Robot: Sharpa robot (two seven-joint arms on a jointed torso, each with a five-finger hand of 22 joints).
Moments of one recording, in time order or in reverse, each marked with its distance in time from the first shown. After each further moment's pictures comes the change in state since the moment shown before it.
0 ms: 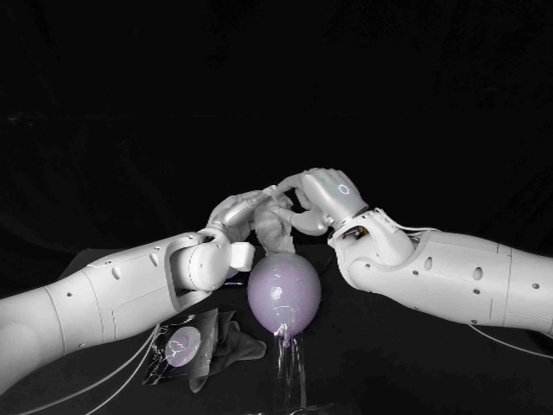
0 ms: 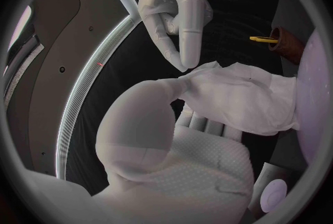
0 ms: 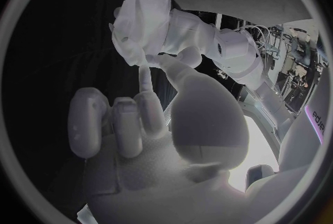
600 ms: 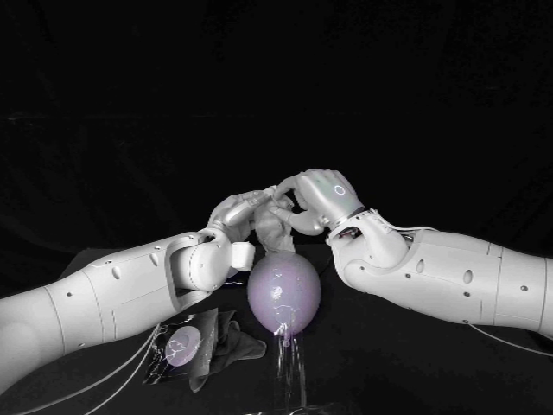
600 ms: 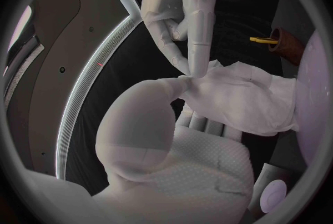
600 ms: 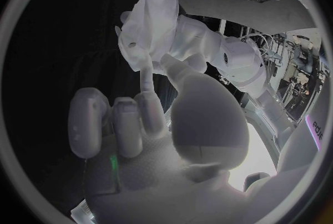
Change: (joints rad) left arm 0.000 -0.001 0.000 0.004 -0.003 0.000 0.001; left_hand 0.016 0.000 0.004 -0.015 0.000 0.029 0.006 -0.006 -0.007 0.023 -0.009 0.000 0.000 0.008 -0.007 0.000 0.001 -0.002 0.004 -0.004 0.000 0.000; right arm -0.007 0.026 0.000 -0.030 -0.075 0.011 -0.065; right_hand 0.020 0.012 -0.018 0.018 -0.014 0.026 -0.019 0.031 0.015 0.003 -0.012 0.000 0.000 -0.002 -0.002 0.001 0.001 0.000 0.006 -0.006 0.000 0.000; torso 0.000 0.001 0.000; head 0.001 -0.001
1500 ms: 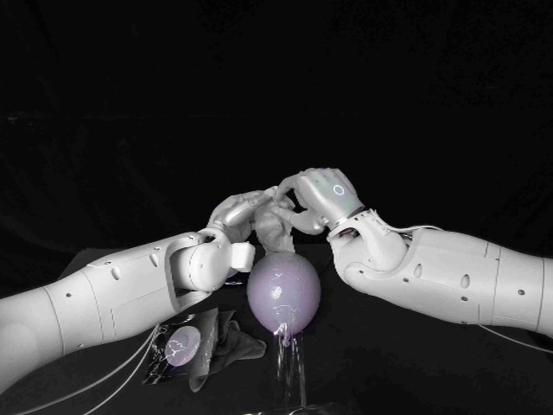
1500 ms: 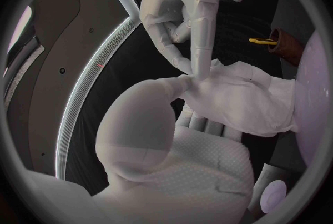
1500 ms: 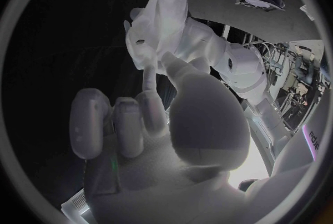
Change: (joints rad) left arm 0.000 -0.002 0.000 0.006 -0.010 0.000 -0.001; left_hand 0.004 0.004 -0.003 -0.008 0.000 0.018 -0.004 -0.011 -0.003 0.014 -0.007 0.000 0.000 0.007 -0.007 0.004 0.001 -0.002 0.011 -0.004 0.000 0.000; right arm -0.002 0.004 0.000 -0.009 -0.112 -0.007 -0.069; right_hand 0.034 -0.027 -0.023 0.049 -0.076 0.016 -0.016 0.074 0.037 -0.002 -0.020 -0.025 -0.001 0.004 -0.022 0.004 0.000 0.000 0.000 -0.018 0.012 0.000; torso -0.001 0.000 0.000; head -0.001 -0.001
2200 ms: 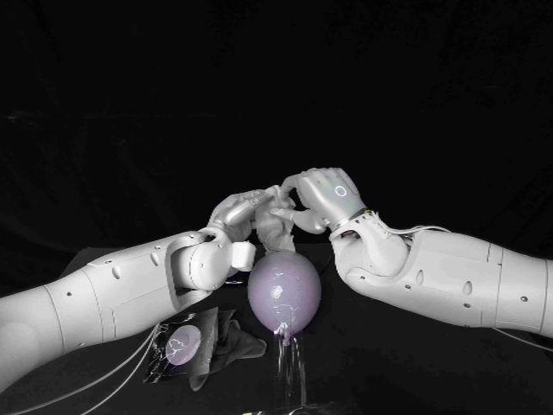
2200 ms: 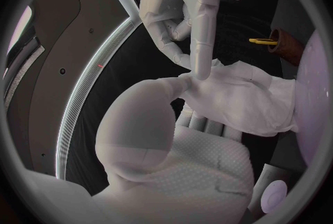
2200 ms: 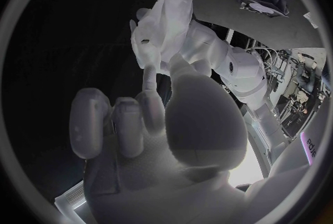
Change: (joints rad) left arm 0.000 -0.001 0.000 0.002 -0.005 0.000 0.001; left_hand 0.003 -0.003 0.000 0.000 0.000 0.003 -0.003 0.000 0.001 0.007 0.000 0.000 0.000 0.001 0.001 0.000 0.001 -0.001 0.000 0.000 0.000 0.000; right arm -0.005 -0.008 0.000 0.016 -0.111 -0.003 -0.095; right_hand 0.057 0.047 -0.265 0.162 -0.001 -0.028 -0.008 0.096 0.043 0.003 -0.004 -0.018 0.001 0.000 0.000 -0.002 -0.001 0.000 -0.001 0.000 -0.003 0.000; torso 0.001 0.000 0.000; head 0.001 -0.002
